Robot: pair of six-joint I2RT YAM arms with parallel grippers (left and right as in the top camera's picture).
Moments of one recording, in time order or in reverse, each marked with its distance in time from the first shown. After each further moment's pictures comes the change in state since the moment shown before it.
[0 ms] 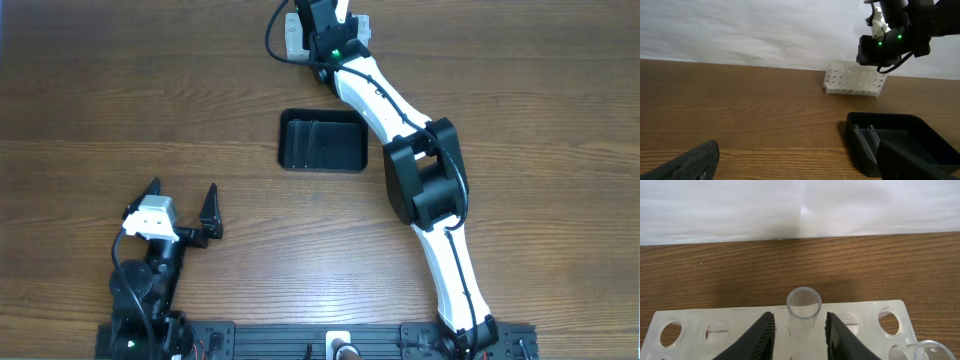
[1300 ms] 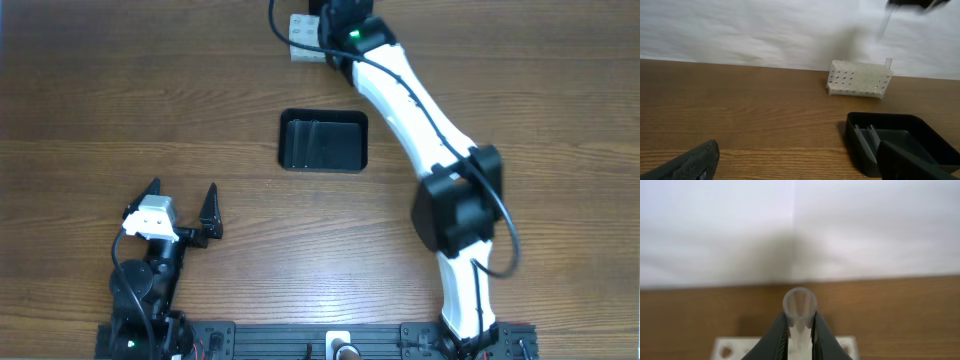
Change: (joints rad) left arm 0.000 0.000 0.000 0.000 0.000 0.000; right arm 0.008 -0.304 0.000 -0.092 0.049 -0.067
